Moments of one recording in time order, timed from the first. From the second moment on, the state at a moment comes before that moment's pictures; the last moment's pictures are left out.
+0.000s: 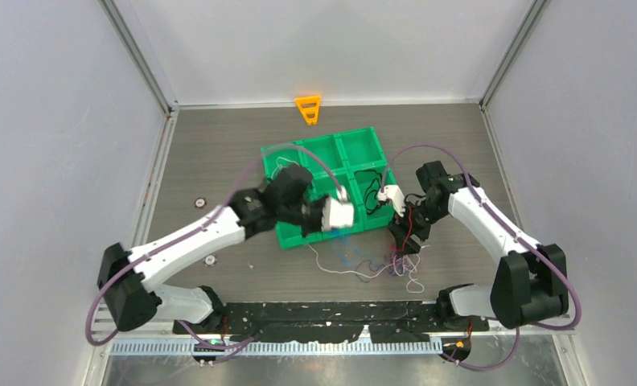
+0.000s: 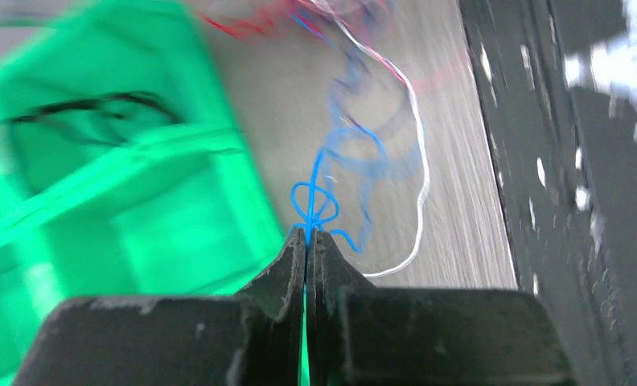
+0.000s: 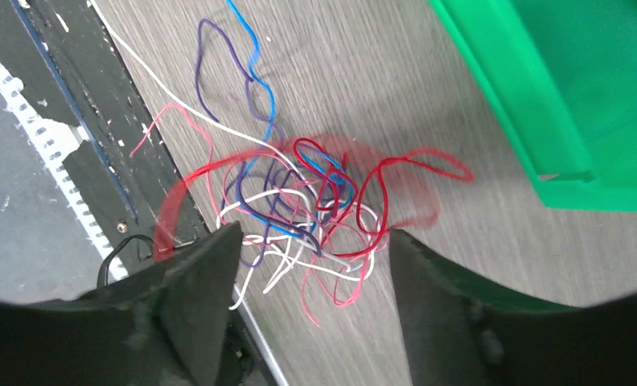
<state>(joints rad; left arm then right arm) -0.95 1.32 1.06 -0.50 0.47 0.70 0.23 1.32 0.91 -1.05 -0.56 -0.84</state>
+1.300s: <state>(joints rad) -0.71 1.28 1.25 -0.11 0.63 -0.65 0.46 0.74 0.66 0.02 -0.74 -0.04</state>
